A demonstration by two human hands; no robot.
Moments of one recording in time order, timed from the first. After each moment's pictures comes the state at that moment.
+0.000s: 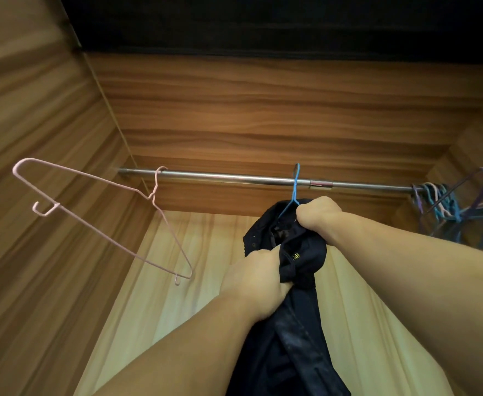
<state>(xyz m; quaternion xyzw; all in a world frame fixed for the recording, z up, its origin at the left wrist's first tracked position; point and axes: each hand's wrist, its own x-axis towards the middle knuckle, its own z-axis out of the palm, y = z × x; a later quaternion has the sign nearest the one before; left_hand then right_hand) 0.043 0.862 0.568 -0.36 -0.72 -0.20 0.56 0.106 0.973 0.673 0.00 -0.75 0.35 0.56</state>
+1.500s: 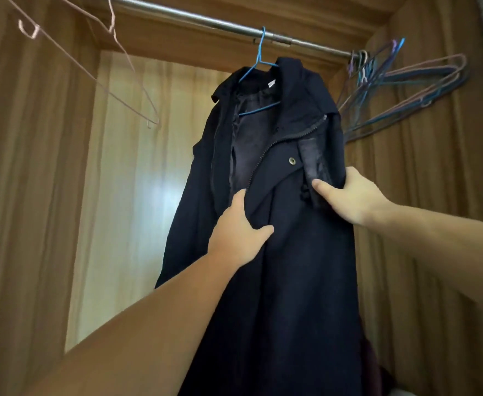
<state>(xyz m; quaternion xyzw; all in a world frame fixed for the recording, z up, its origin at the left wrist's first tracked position) 0.103 0.841 0.339 -0.39 -0.74 -0.49 0.26 0.235 1.004 0.399 -0.17 -0.82 0.24 0.48</state>
